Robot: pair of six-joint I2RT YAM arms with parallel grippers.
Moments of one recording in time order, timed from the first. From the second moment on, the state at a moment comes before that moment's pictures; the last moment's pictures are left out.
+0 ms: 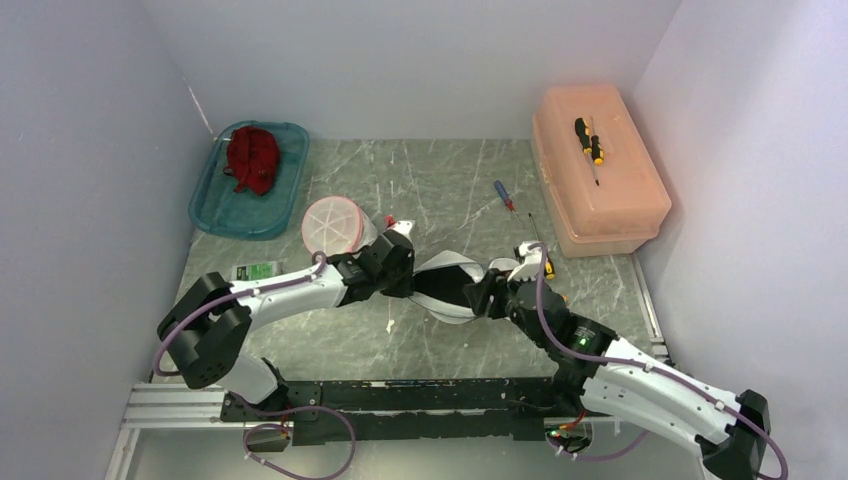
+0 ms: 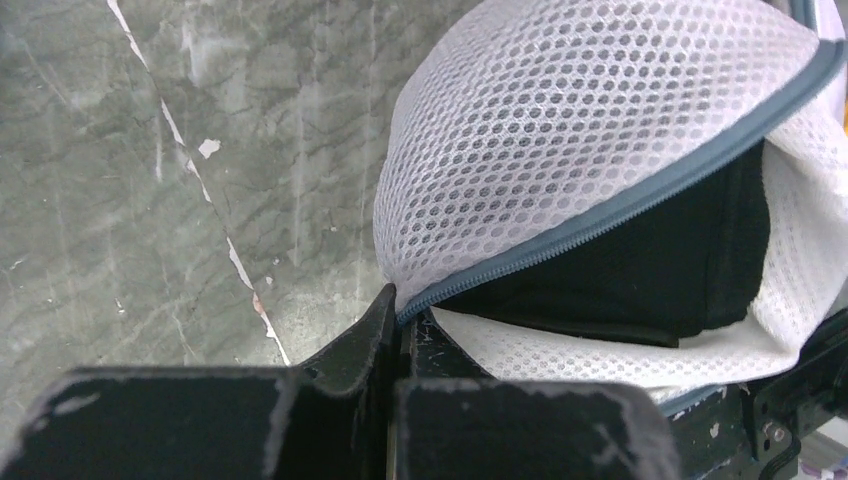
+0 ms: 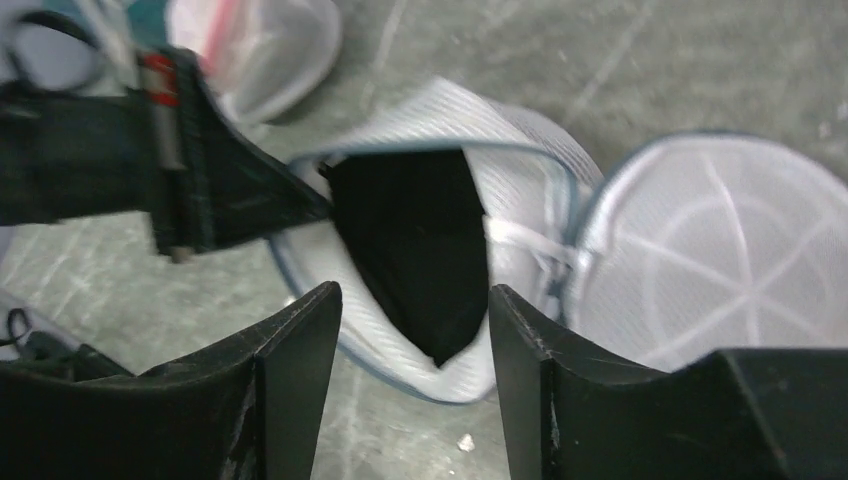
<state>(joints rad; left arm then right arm) -0.87 1.50 0.90 -0.22 -0.11 -0.64 0.93 0.60 0.38 -0.20 0.40 0.64</state>
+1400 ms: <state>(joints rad) -0.88 1.45 0.71 0.06 0.08 -0.60 0.86 0.81 0.34 -0.06 0.33 0.73</state>
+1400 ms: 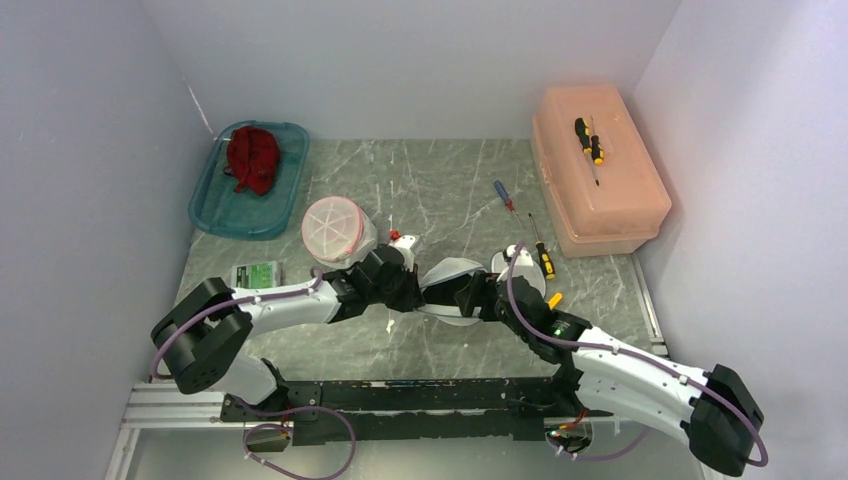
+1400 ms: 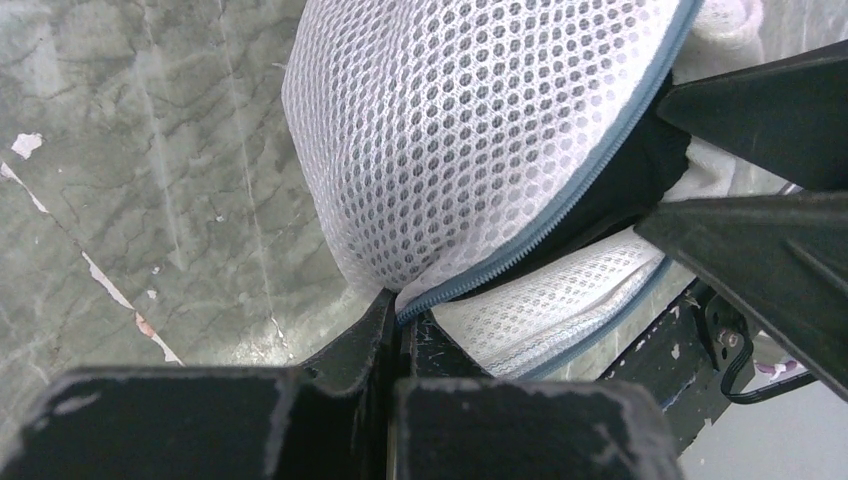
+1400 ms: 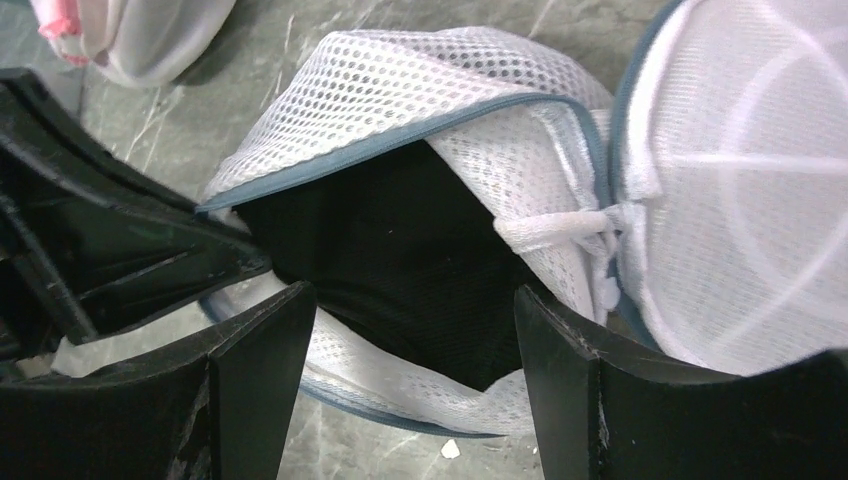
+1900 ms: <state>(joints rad) -0.89 1.55 0.70 0.12 0.08 -0.60 0.86 0.98 0.42 0.03 0.16 0.59</state>
